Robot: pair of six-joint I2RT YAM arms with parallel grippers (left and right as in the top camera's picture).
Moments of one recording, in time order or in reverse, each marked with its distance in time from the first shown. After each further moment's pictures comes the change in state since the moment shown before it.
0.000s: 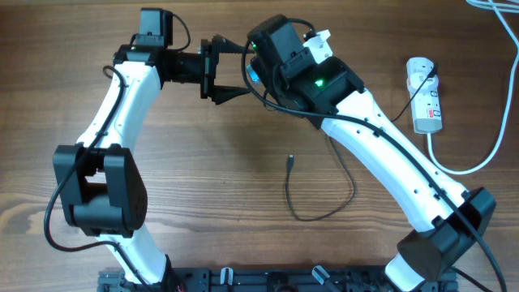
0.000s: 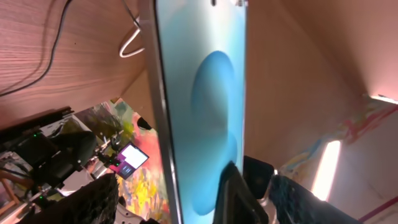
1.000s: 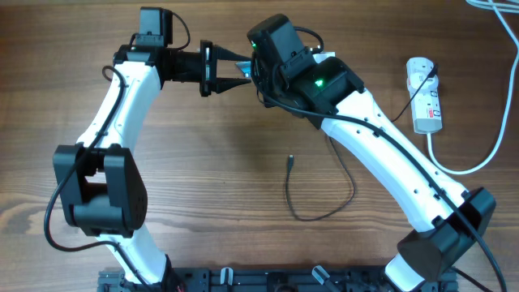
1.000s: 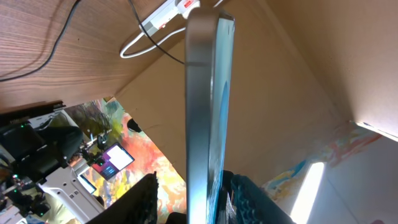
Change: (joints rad) left arm 0.000 0.000 0.000 0.013 -0.040 -0.132; right arm 0.000 0.000 0.000 0.017 -0.065 0.389
